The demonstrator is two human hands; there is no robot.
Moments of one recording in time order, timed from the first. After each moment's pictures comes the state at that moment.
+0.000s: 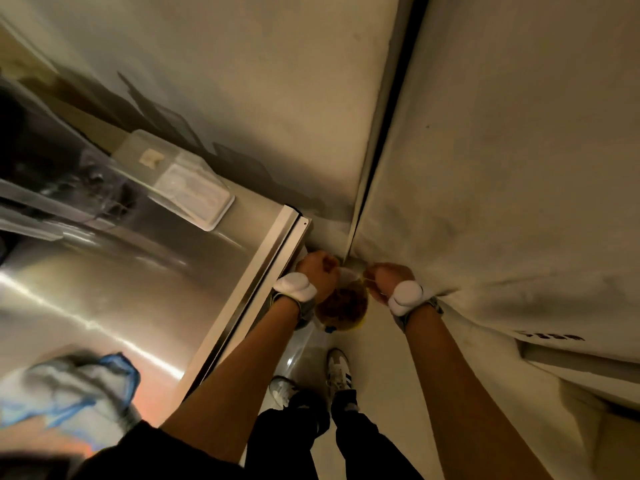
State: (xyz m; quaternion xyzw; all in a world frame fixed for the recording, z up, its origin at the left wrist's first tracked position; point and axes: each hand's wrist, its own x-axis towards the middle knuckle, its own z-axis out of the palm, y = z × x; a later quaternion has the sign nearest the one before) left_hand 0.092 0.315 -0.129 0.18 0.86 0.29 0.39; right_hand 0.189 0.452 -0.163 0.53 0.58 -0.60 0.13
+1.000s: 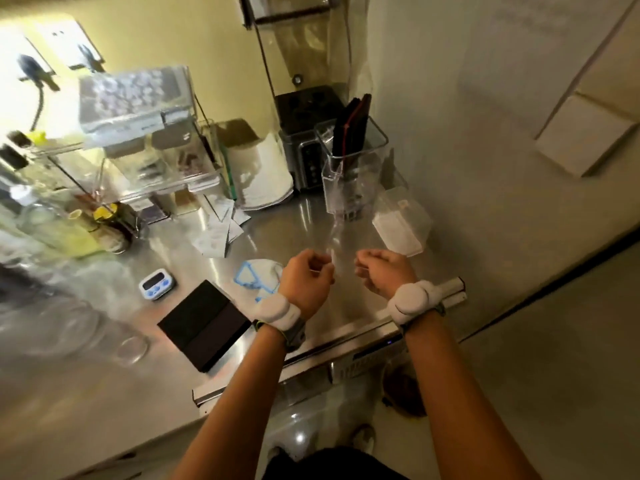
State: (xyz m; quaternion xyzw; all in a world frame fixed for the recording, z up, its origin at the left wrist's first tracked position) left_hand 0.125 0.049 0.082 -0.12 0.86 0.50 0.00; right_hand 0.086 0.199 0.073 0.22 0.69 -0.67 0.17
